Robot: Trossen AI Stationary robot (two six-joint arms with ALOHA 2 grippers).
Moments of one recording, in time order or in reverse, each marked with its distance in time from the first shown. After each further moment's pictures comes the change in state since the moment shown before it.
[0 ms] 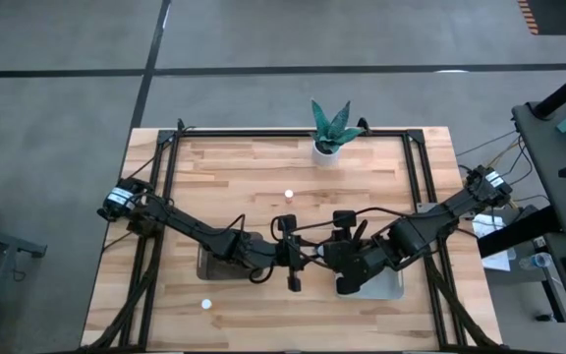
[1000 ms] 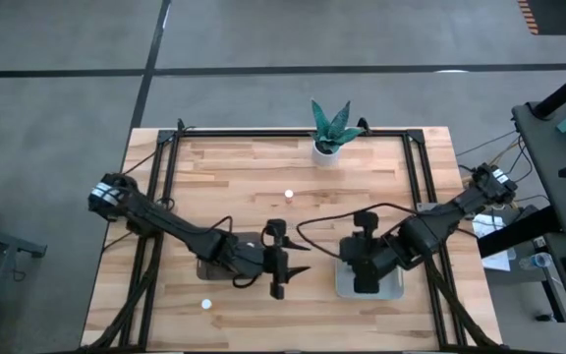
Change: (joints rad) left arm -0.058 -0.130 -0.012 -0.241 0.005 -0.006; right arm 0.036 -0.045 -0.001 -0.259 -0.162 0.280
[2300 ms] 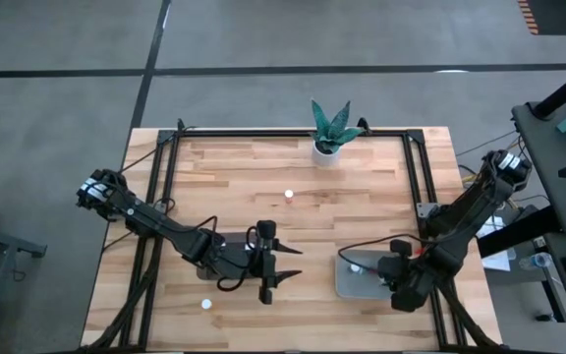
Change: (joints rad) left arm -0.052 -0.095 -0.012 -0.044 -0.022 0.009; right arm 0.338 -0.253 -0.752 0.420 -0.135 0.496
